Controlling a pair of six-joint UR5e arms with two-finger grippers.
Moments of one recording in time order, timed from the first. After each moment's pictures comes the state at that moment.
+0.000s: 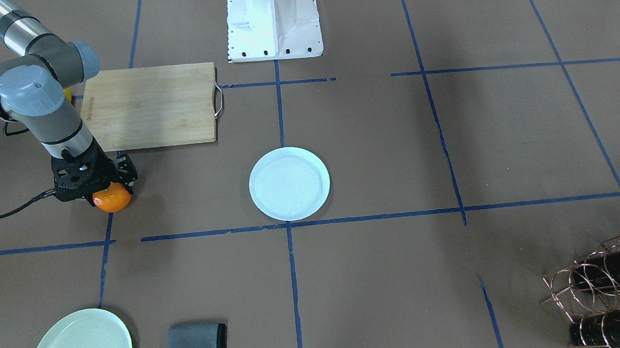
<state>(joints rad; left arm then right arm) -1.60 -1.48 -1.75 -1.54 -2.34 0.19 0.74 -1.34 1.72 -1.19 1.88 0.77</state>
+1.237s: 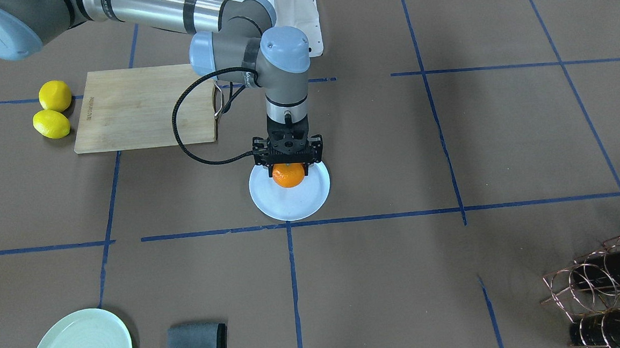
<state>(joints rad) -1.60 -1.48 -1.76 -1.54 -2.34 0.19 0.46 -0.65 1.35 -1.52 1.61 1.28</state>
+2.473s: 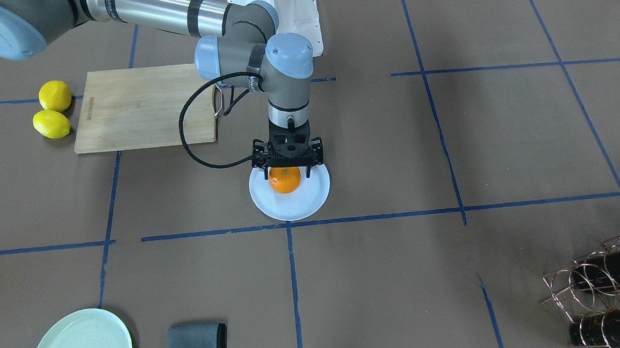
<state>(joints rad) -1.60 -1.48 -1.76 -1.54 -2.35 0.19 0.47 -0.65 1.35 -1.52 1.61 1.23</state>
